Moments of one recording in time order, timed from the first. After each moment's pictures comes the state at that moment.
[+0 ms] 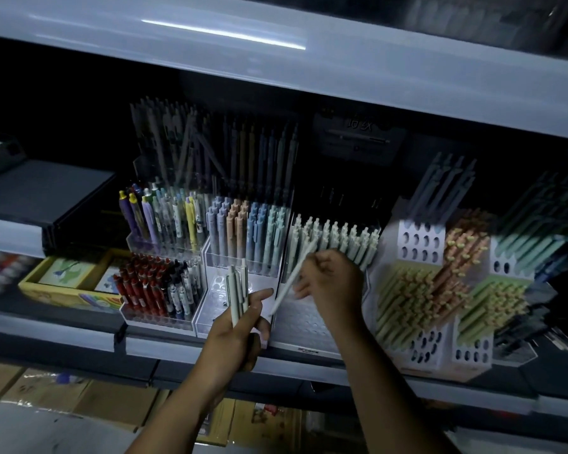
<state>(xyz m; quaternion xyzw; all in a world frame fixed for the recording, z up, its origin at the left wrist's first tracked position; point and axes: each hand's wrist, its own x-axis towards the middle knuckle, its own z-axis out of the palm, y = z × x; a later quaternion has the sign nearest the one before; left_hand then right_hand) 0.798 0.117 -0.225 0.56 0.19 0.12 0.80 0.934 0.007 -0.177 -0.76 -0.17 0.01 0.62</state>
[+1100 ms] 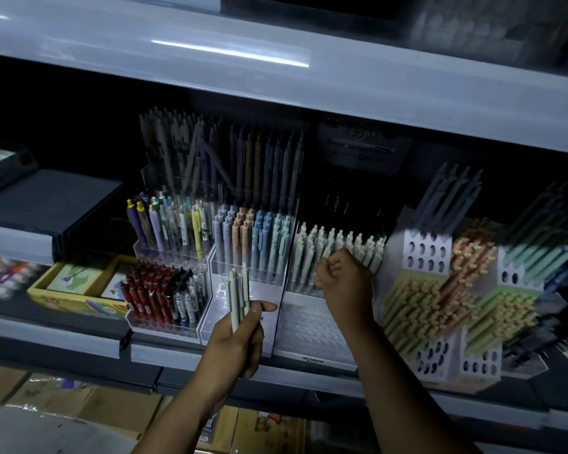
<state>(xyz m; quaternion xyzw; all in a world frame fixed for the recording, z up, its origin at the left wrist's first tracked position) 0.797 0.123 -0.223 0.57 0.19 0.13 0.79 0.994 0.002 -0.215 -0.83 -0.28 -0.18 0.45</state>
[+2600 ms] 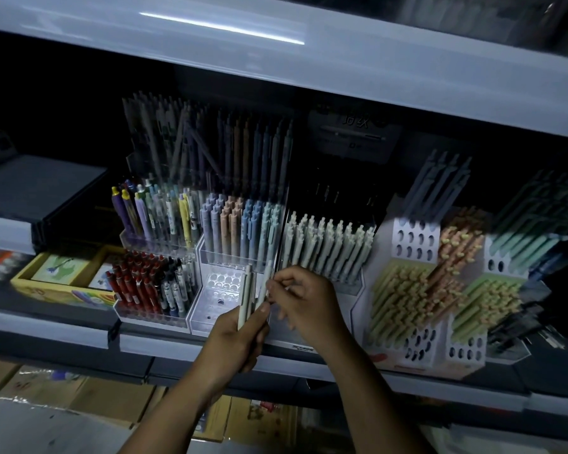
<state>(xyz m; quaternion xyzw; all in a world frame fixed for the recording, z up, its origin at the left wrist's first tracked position) 0.799 0.106 -0.215 0.63 0.20 0.07 0.75 0.911 0.000 -0.185 -0.76 -0.30 0.14 0.56</state>
